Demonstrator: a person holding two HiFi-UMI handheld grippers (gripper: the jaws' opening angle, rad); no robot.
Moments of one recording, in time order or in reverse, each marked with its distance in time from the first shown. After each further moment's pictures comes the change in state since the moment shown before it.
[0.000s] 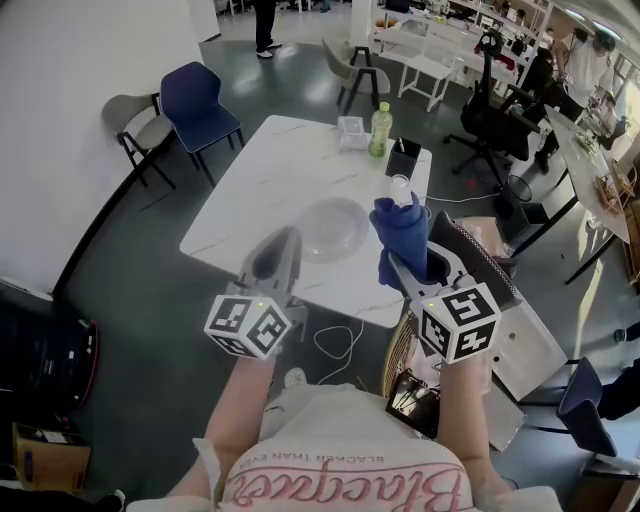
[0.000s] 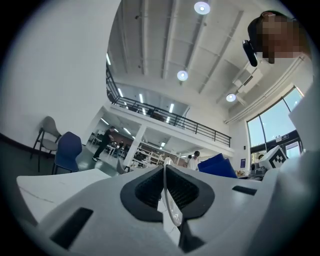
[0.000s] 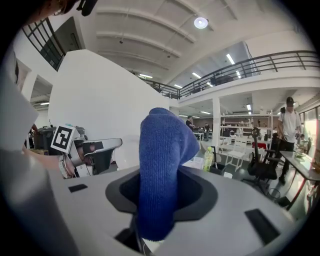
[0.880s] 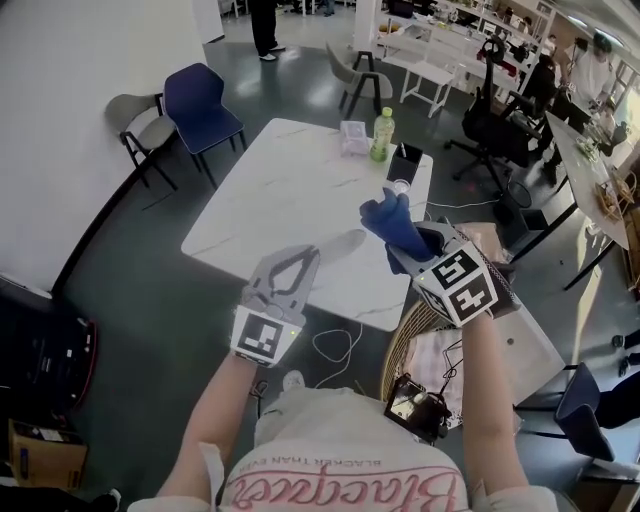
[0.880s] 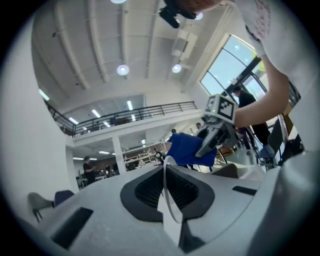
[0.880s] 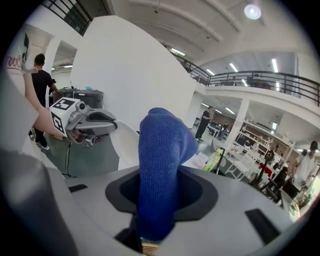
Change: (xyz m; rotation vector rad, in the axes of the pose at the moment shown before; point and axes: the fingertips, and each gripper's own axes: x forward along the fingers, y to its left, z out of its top) left arm -0.009 -0.035 -0.034 0.658 0.093 -0.210; right arm 0.037 -0.014 -0.014 -0.353 0.254 0.127
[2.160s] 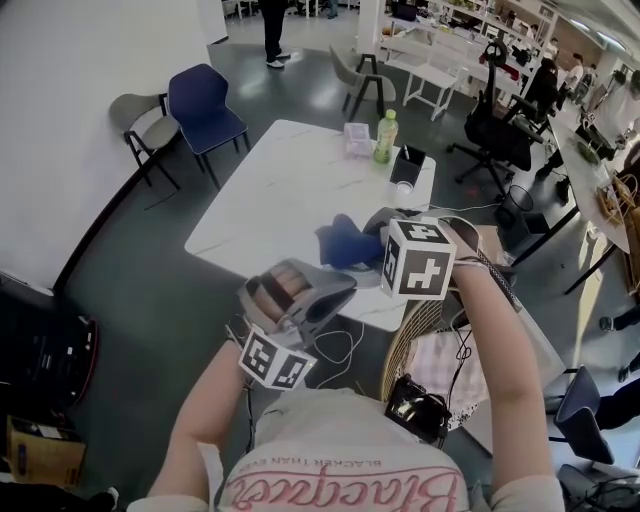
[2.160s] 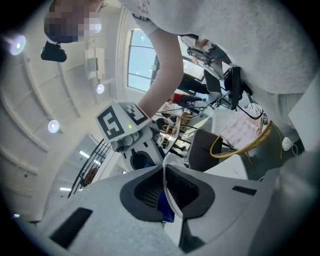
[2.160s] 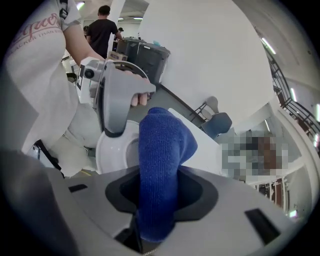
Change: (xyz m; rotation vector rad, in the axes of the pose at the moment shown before) left arm -0.009 -0.090 0.023 0.876 -0.041 -0.288; right arm 0.026 0.070 0.023 -0.717 0.343 0.392
